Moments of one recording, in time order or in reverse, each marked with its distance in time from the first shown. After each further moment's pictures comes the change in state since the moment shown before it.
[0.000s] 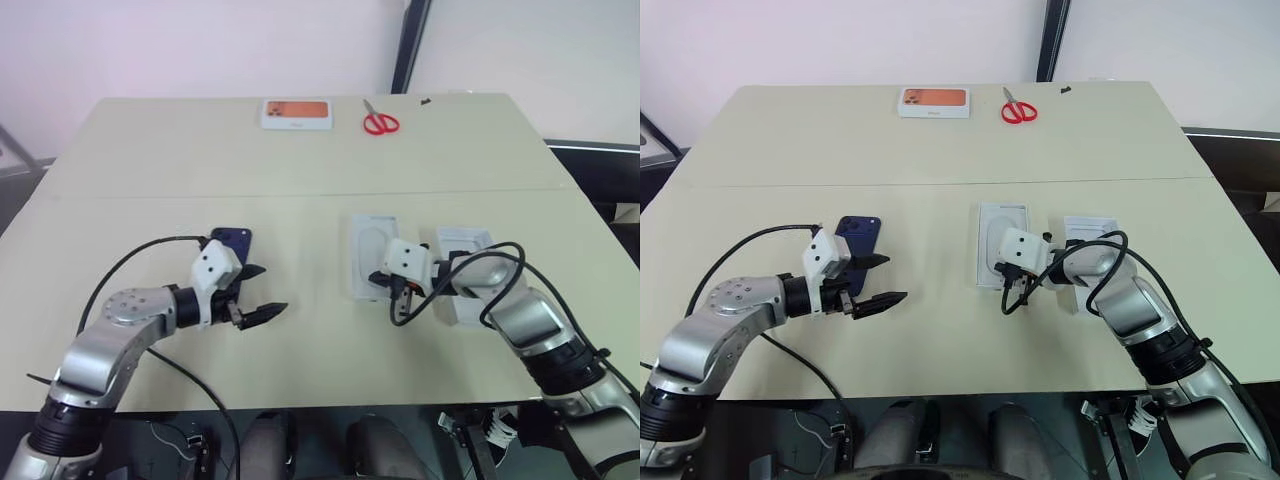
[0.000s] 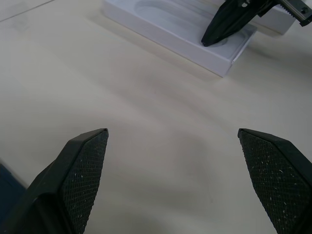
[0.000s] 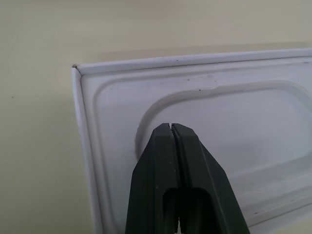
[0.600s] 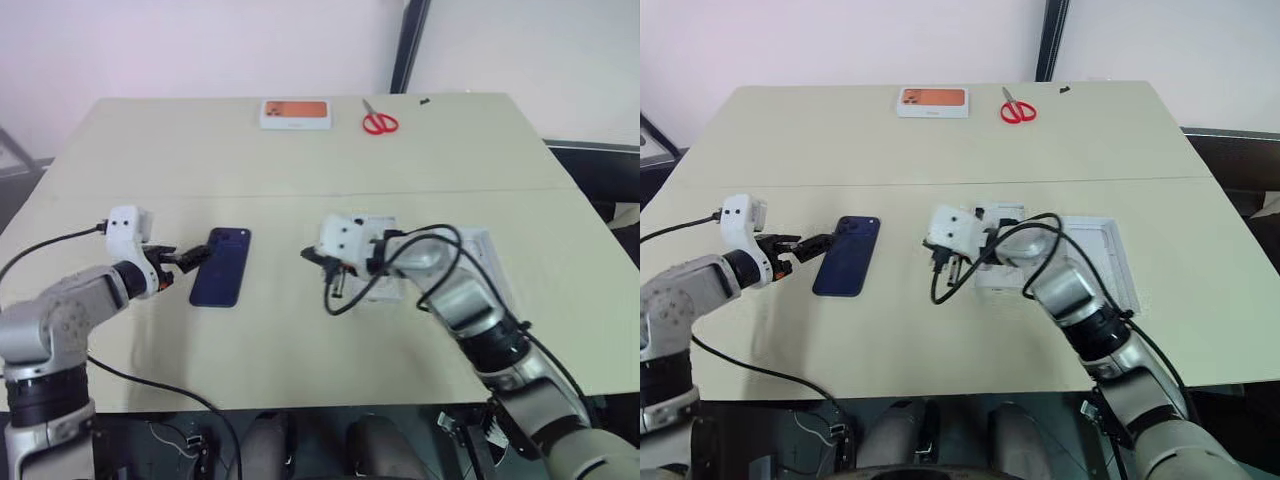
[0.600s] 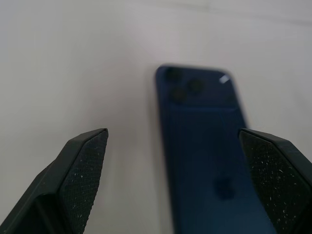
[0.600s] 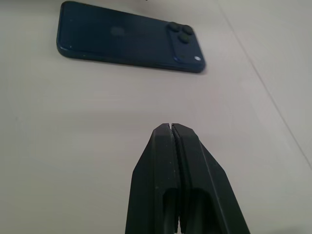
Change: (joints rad) left arm -0.235 -0.084 0.426 0.214 -0.173 0.715 0.544; right arm -0.212 0.321 0.164 0.086 -0.051 -0.013 -0.131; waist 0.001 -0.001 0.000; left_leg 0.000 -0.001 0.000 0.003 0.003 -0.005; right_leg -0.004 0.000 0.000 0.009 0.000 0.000
